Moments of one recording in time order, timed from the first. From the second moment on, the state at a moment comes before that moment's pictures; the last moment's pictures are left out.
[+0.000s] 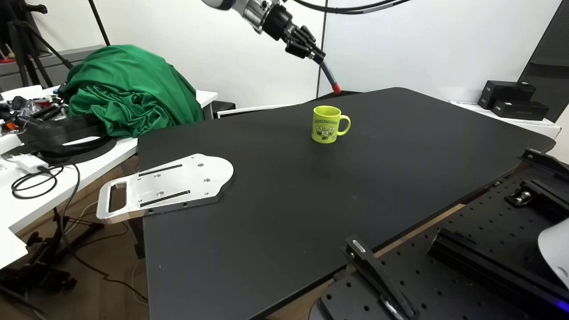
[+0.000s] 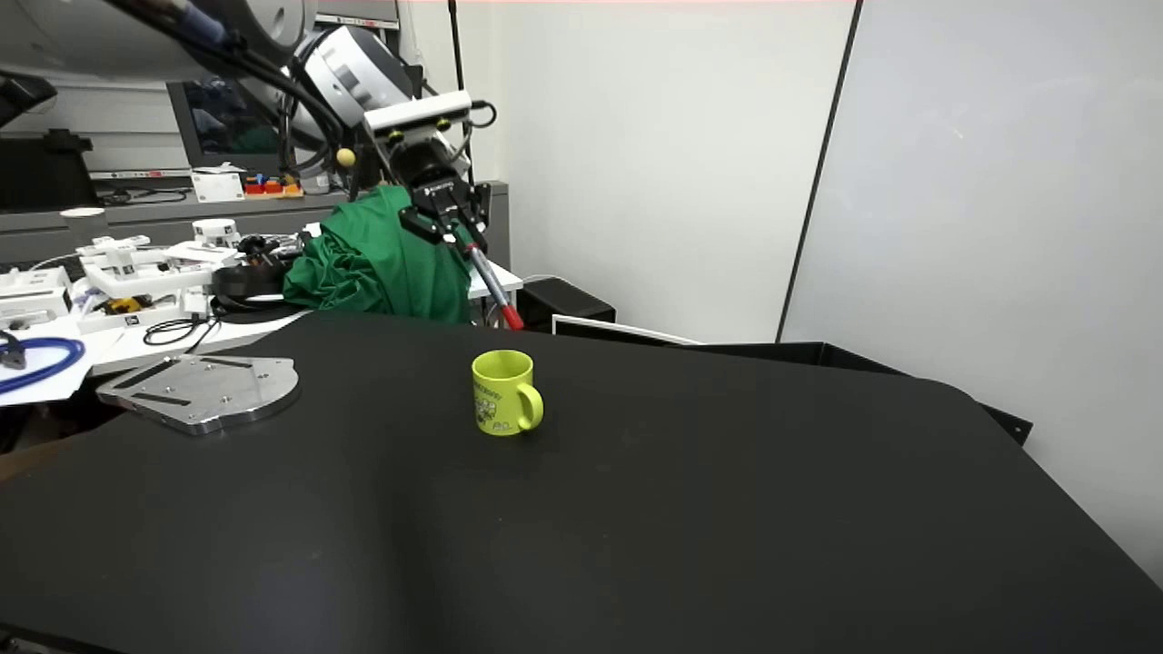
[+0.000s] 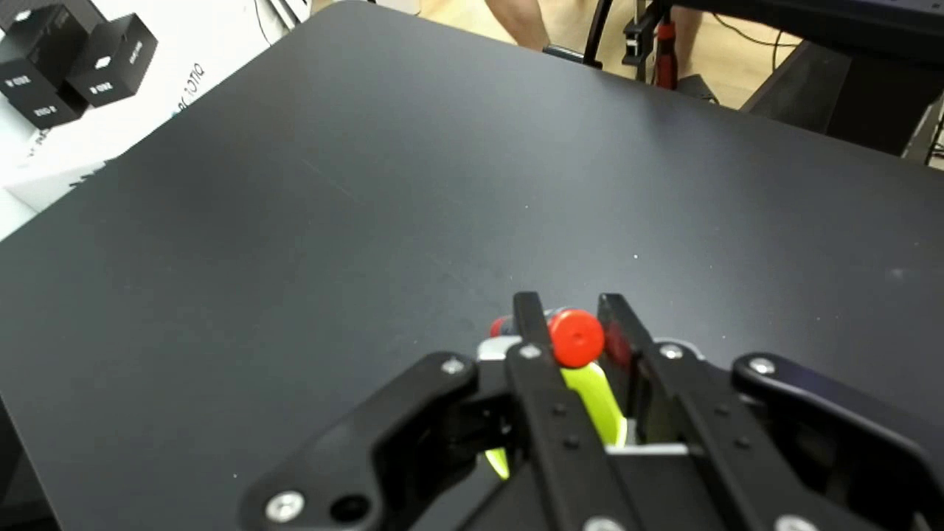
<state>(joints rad) 0.25 1.21 -0.03 -0.64 -0.59 1.08 -0.44</state>
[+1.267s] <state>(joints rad) -0.18 1.23 -0.11 -0.63 -0.43 0.97 -0.51</state>
